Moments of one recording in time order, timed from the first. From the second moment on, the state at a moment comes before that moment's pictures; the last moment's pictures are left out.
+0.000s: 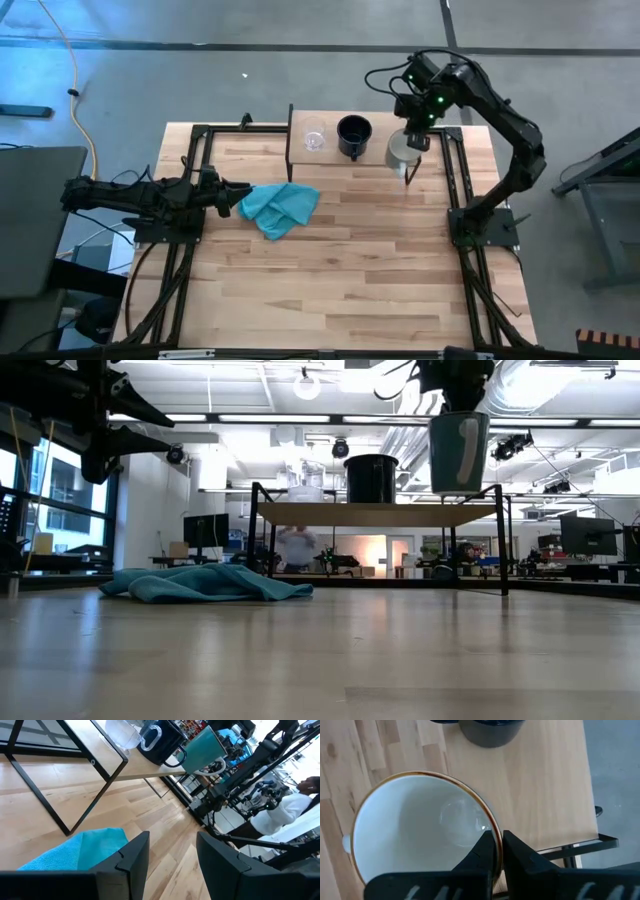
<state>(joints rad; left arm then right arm) 0.00 0.31 0.30 -0.23 -0.46 -0.82 -0.73 1.57 1.87 -1.57 -0.13 -0.53</state>
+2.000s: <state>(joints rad) 0.00 0.31 0.30 -0.24 -0.50 -0.81 -0.83 1.77 2.16 -1.57 -0.21 -0.58</state>
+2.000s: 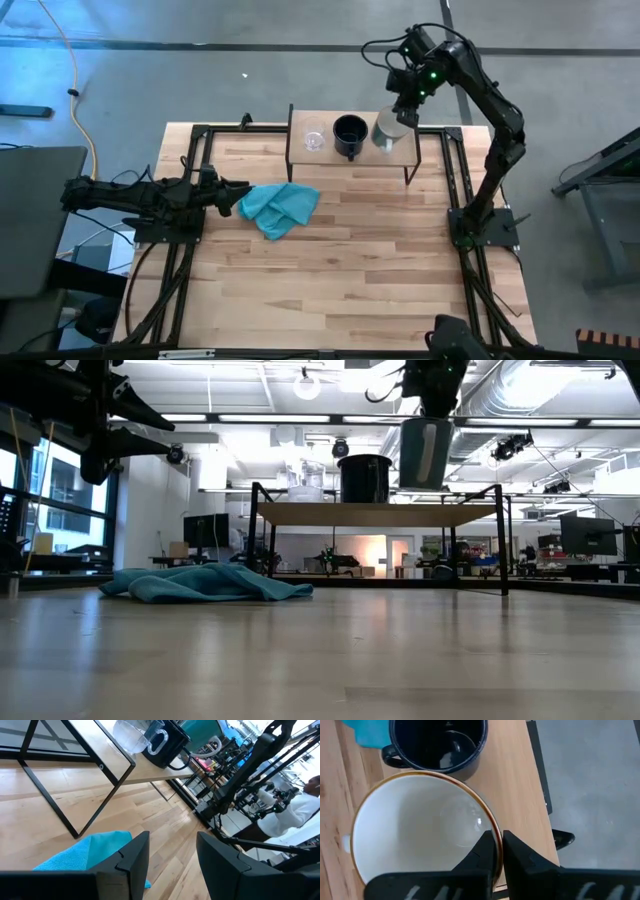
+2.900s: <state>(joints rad) 0.00 0.31 0.30 -0.26 -0.52 -0.81 -0.86 1.77 2.03 -1.57 -0.19 -0.62</state>
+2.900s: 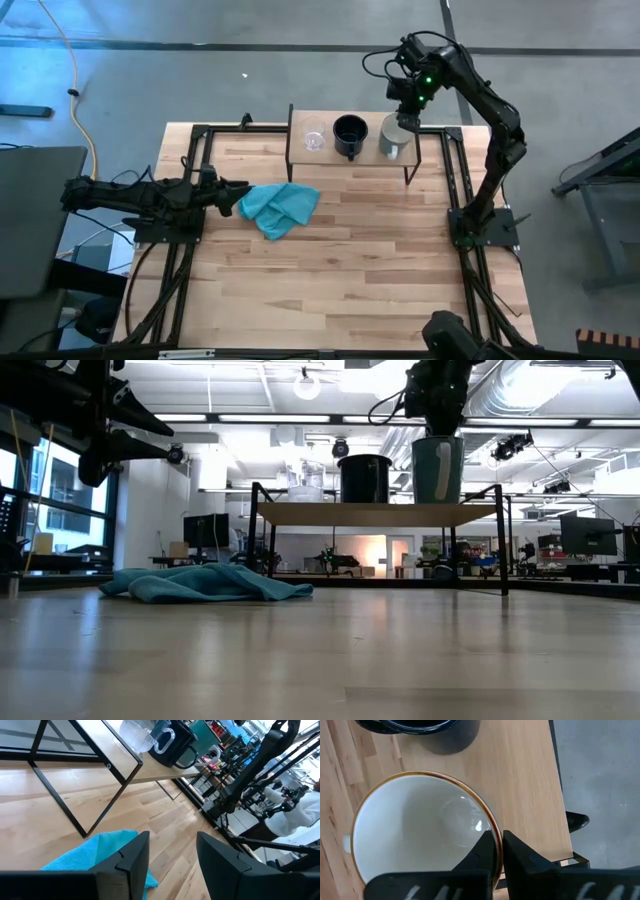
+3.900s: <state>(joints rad) 0.00 0.31 0.30 -0.26 -0.52 -0.81 -0.86 1.79 2.03 -1.57 -0.21 -0.72</state>
